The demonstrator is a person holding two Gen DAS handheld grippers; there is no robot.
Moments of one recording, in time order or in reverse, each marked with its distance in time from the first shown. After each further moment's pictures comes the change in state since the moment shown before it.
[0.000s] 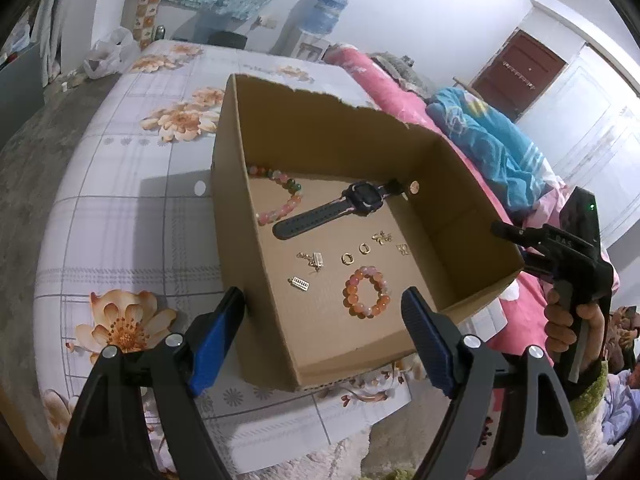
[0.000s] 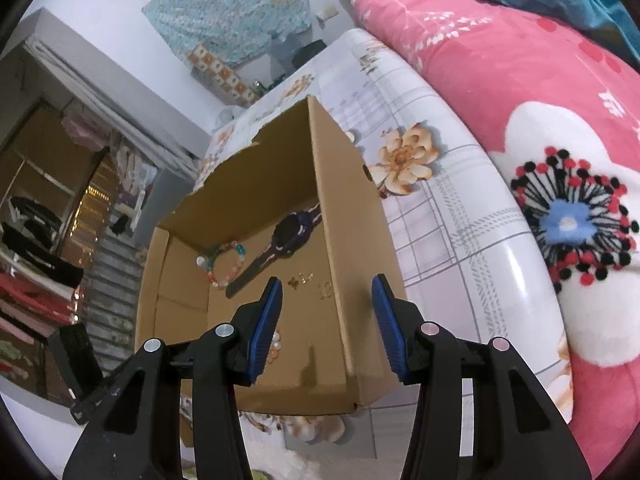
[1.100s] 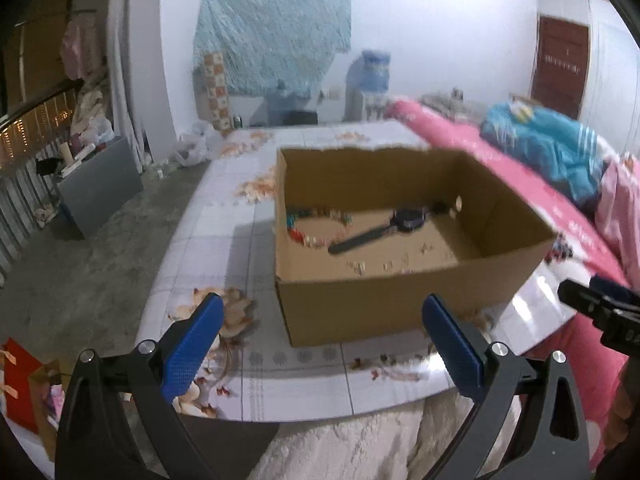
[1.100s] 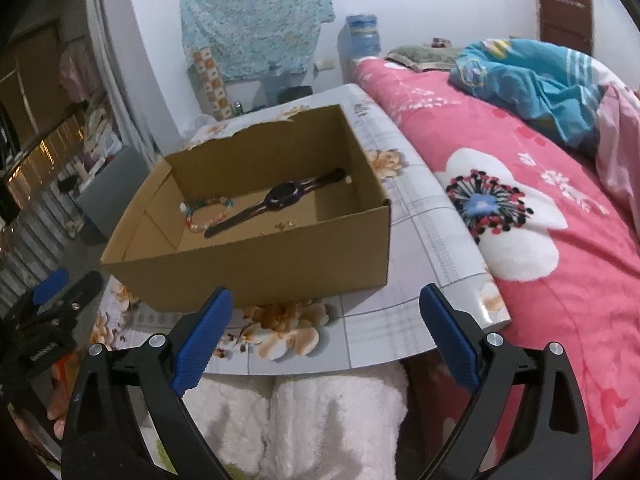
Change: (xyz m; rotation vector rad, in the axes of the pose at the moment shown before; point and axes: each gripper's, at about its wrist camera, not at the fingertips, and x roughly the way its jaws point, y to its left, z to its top) left arm -0.045 -0.085 -0.068 0.141 -0.226 0.448; right arm -0.060 0.064 -0.125 -0.286 -0.193 -0.274
